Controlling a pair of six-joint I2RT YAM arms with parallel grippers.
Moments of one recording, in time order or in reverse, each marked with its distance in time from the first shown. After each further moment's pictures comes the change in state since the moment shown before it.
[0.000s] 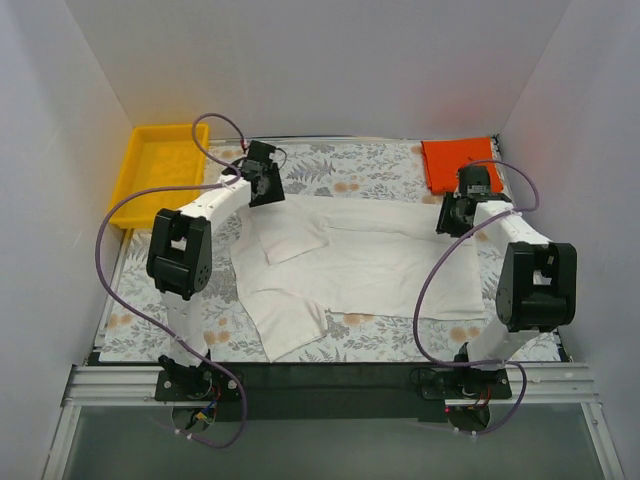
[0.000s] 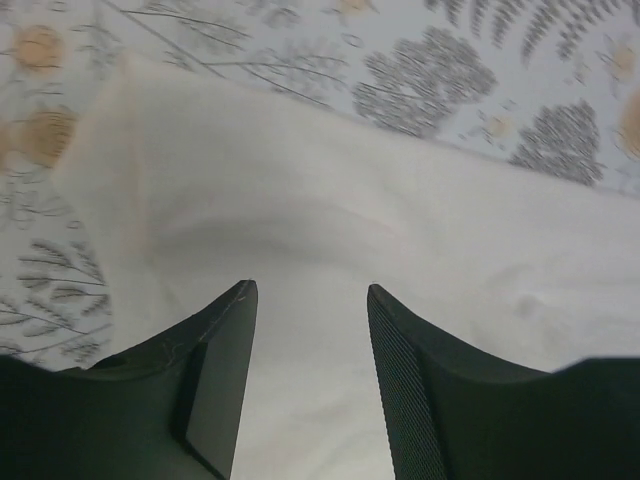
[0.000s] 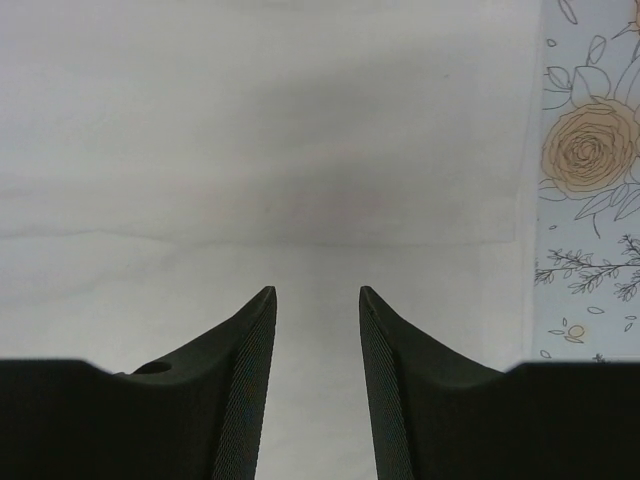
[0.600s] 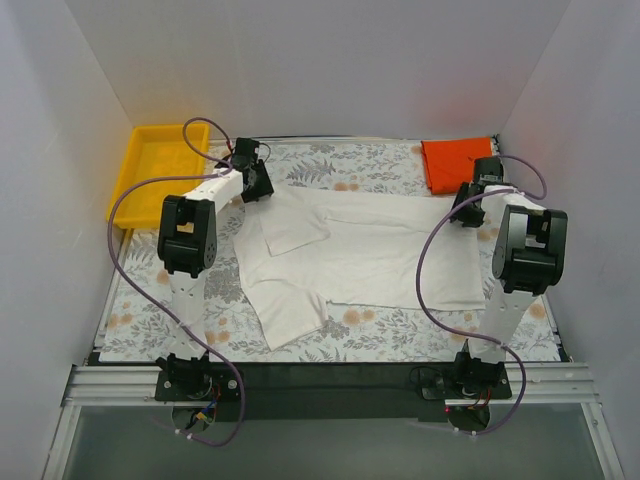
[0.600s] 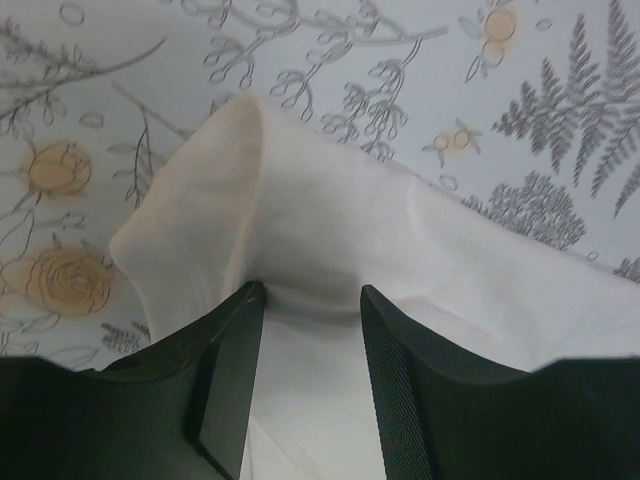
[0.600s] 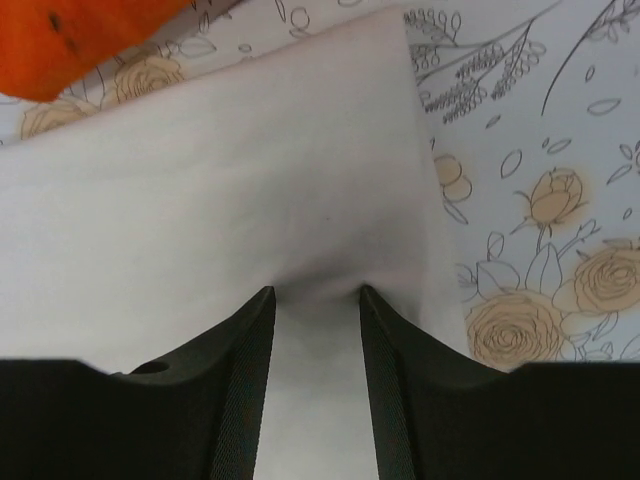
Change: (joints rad) left arm 0.173 0.222 0.138 0.048 0.098 -0.045; right arm -0.150 0.328 0.198 0.103 0.001 0.019
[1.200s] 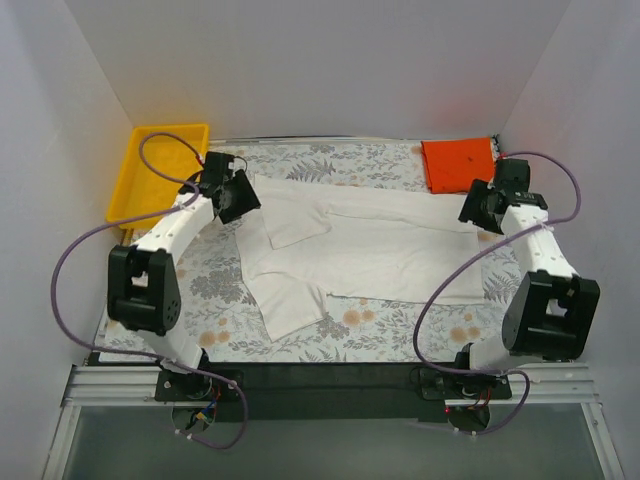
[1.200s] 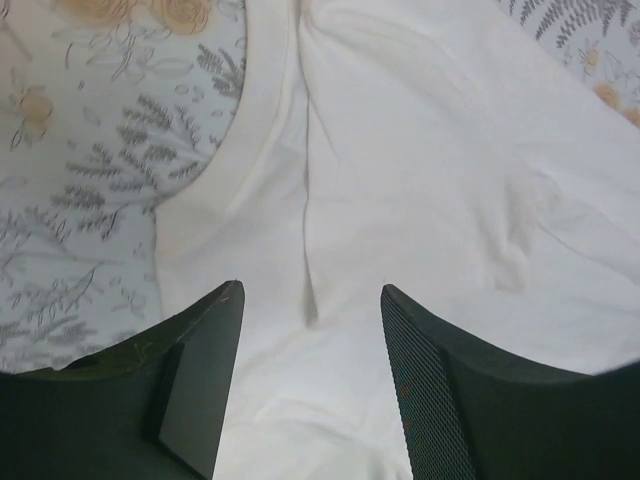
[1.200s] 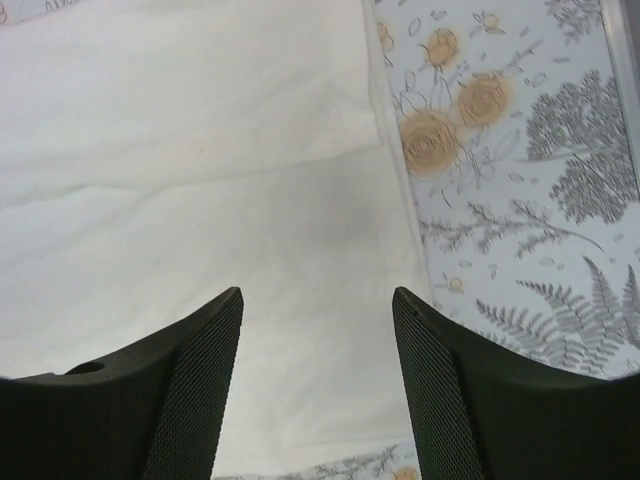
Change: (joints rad) left arm 0.011 -0.463 -0.361 -0.072 0.051 -0.101; right arm -0.009 -0.407 -0.113 -0.182 0.006 -0.032
